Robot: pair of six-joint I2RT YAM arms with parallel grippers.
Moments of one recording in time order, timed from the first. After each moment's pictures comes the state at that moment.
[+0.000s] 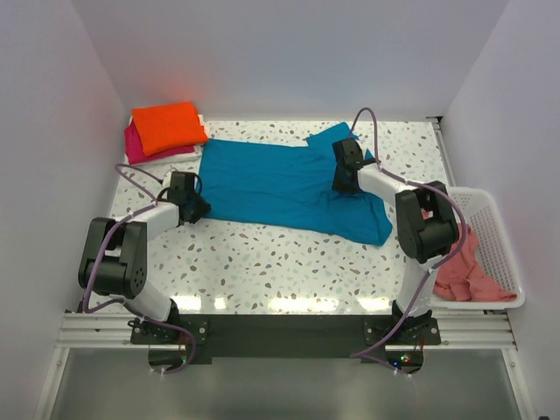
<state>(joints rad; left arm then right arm) -0.11 1.59 0.76 -0.10 -0.12 -0.82 0.34 1.91 1.29 -0.39 0.28 0.51</state>
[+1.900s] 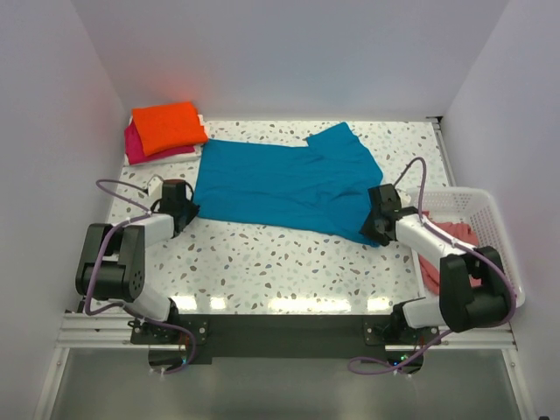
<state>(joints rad) -0.05 1.56 0.62 0.13 -0.24 -0.90 0.24 1.37 0.72 -0.46 0.24 0.74</state>
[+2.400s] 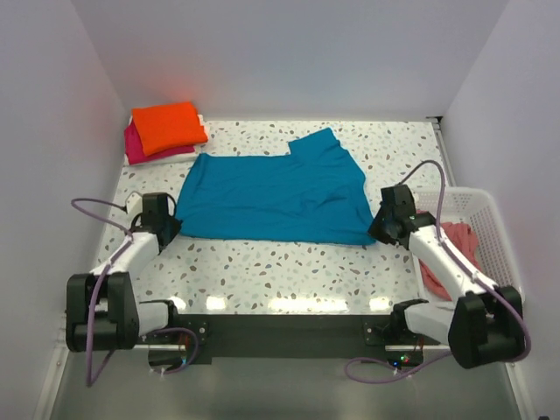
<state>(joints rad) 0.05 1.29 0.54 -0.15 -0.26 -0.88 0.20 1.21 0.72 -0.56 0.15 0.68</state>
